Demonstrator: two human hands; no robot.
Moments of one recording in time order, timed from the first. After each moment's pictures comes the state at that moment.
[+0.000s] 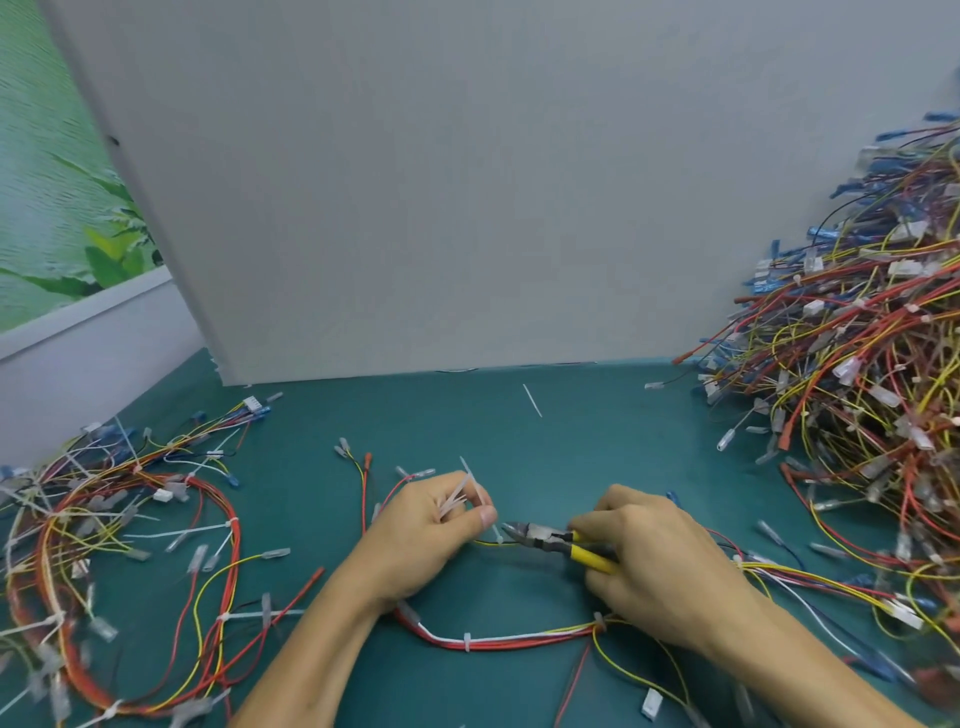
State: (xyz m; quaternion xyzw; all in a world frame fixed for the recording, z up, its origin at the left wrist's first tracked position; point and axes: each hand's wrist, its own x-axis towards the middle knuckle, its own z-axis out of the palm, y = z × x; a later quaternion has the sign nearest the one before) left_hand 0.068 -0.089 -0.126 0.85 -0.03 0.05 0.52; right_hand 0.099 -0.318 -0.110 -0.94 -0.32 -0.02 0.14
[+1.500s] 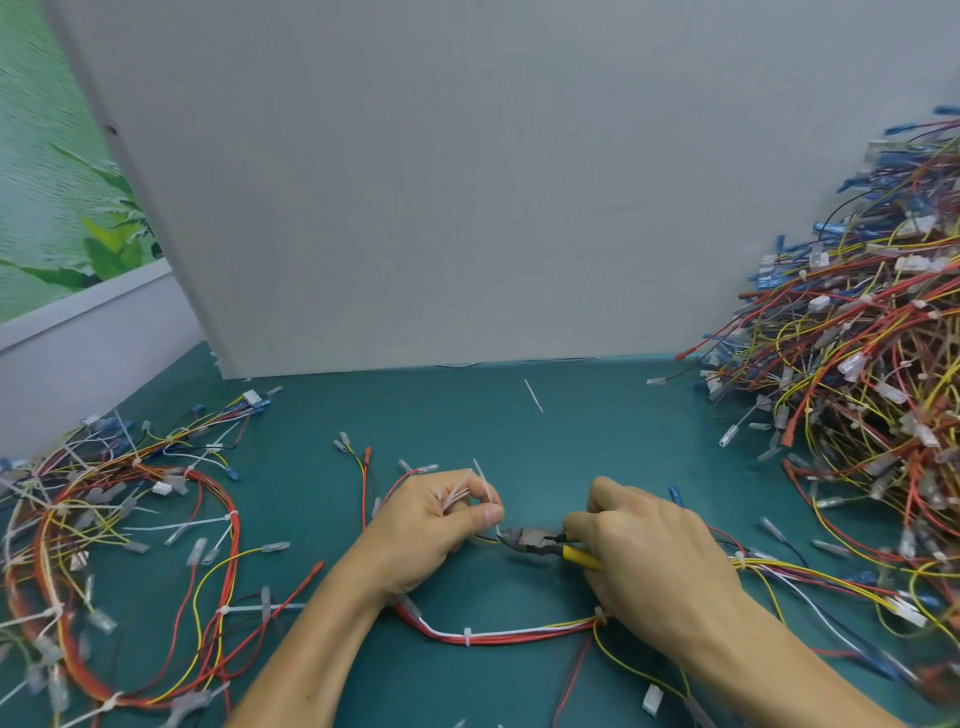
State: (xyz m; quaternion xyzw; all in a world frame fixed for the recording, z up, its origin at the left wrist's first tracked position) left_hand 0.070 -0.088 -0.129 0.82 -0.05 0.04 0.57; right_hand 0.089 -0.304 -0.111 -0.95 -0.30 -0.10 0.01
